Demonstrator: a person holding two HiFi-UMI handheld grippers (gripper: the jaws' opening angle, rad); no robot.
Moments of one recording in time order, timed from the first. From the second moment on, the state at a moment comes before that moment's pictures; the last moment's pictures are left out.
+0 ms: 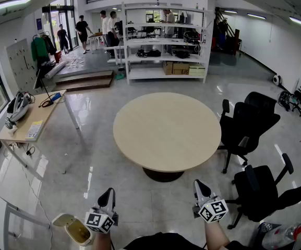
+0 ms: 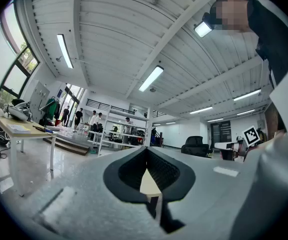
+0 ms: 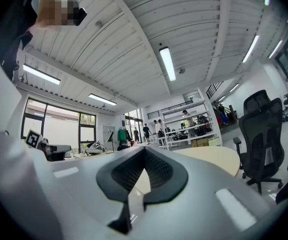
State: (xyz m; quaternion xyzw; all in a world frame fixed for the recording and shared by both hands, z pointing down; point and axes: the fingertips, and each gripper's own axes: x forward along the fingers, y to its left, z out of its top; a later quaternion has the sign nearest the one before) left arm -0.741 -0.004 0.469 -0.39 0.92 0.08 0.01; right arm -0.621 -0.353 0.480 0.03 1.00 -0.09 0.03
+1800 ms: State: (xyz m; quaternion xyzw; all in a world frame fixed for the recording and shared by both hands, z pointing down) left arm -0.641 -0.300 0.458 -0.62 0.78 0.10 -0.02; right arm -0.361 -0.539 0.474 -0.25 0.96 -0.12 0.08
